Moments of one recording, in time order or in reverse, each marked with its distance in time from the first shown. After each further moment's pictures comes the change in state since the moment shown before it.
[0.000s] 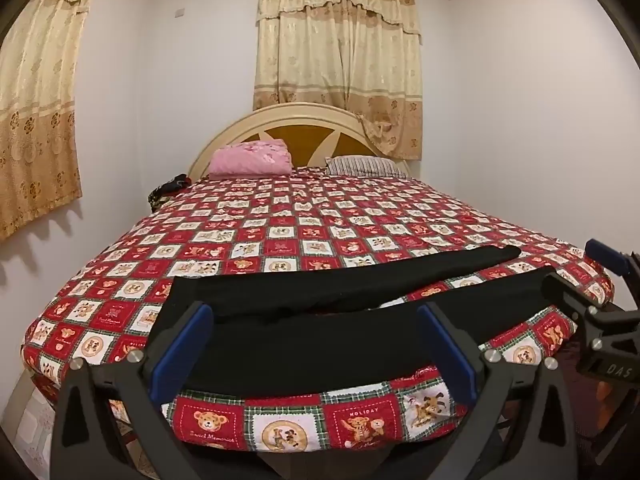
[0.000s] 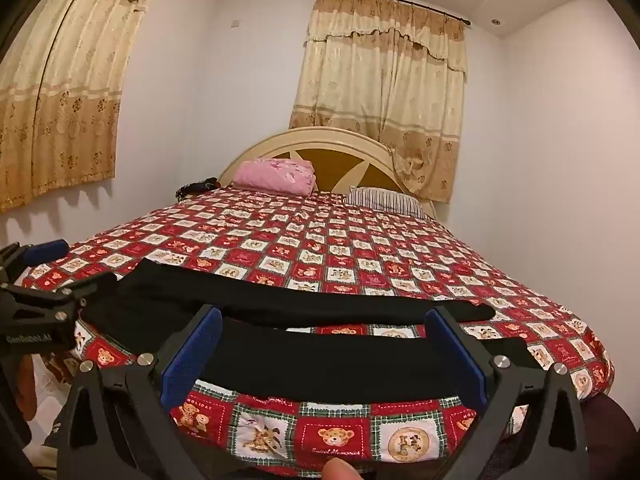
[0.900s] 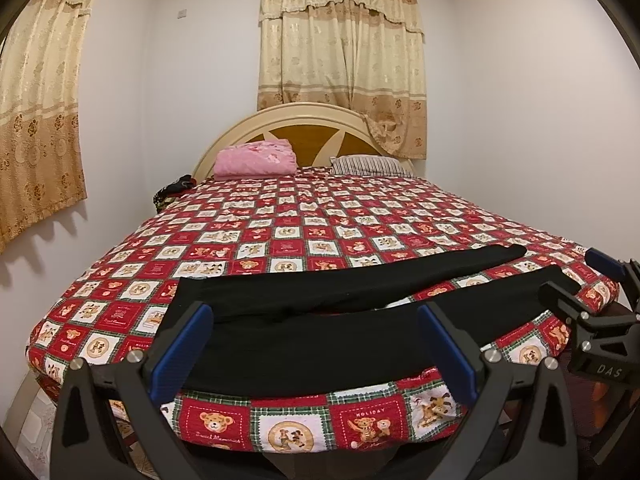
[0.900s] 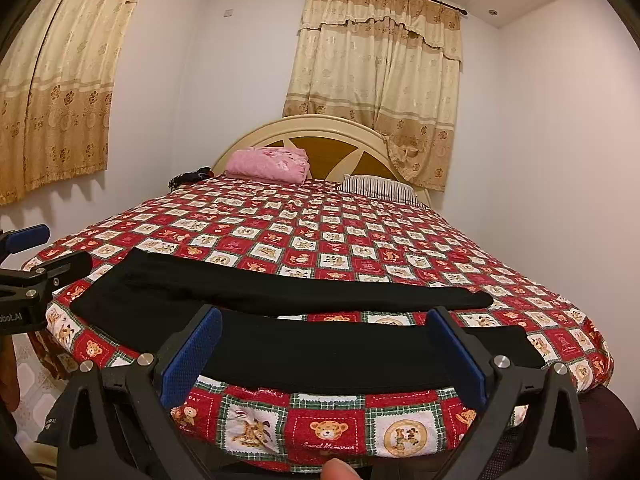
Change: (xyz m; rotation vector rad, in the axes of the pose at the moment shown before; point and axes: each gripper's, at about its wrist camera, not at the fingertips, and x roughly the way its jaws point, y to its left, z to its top) left arm 0.002 0.004 0.001 0.009 0.013 0.023; right arm 0.019 -0.007 -0.012 0.007 0.042 -0.011
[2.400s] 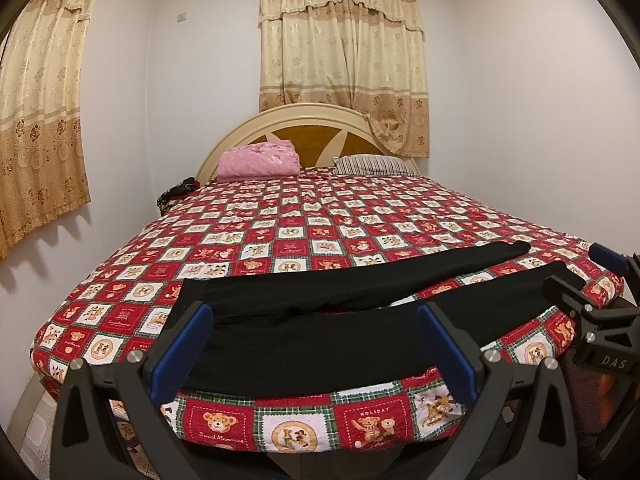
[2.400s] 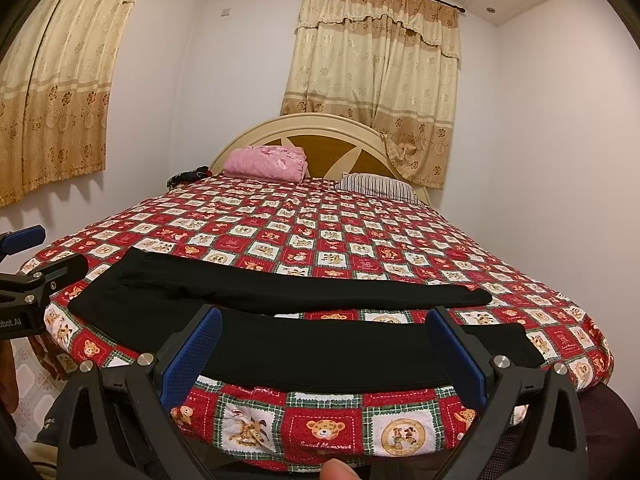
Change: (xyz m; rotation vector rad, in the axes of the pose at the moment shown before) left arm 0.000 -0.001 -0.002 0.015 -0.005 0.018; right arm 0.002 -0.004 0.002 0.005 0.009 -0.004
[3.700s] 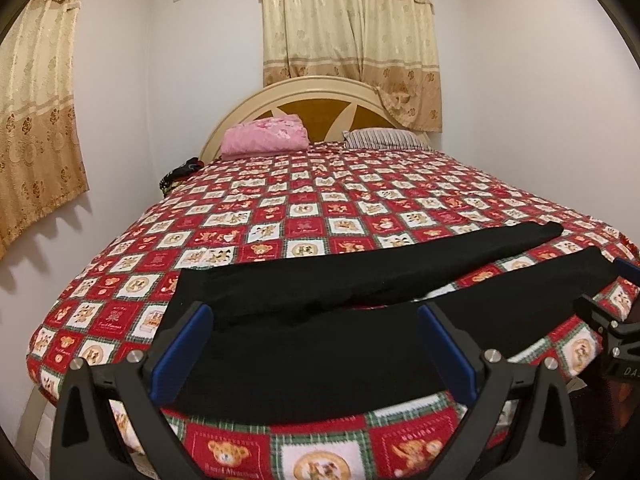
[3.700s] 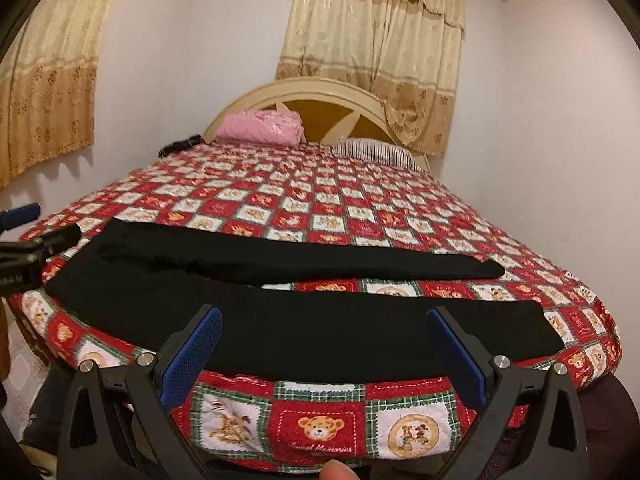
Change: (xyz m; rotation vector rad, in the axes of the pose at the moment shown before) left arm 0.082 0.017 -0.002 0.023 0.095 0.036; right arm 0.063 -0.002 -0.016 -0.001 0.138 -0.015
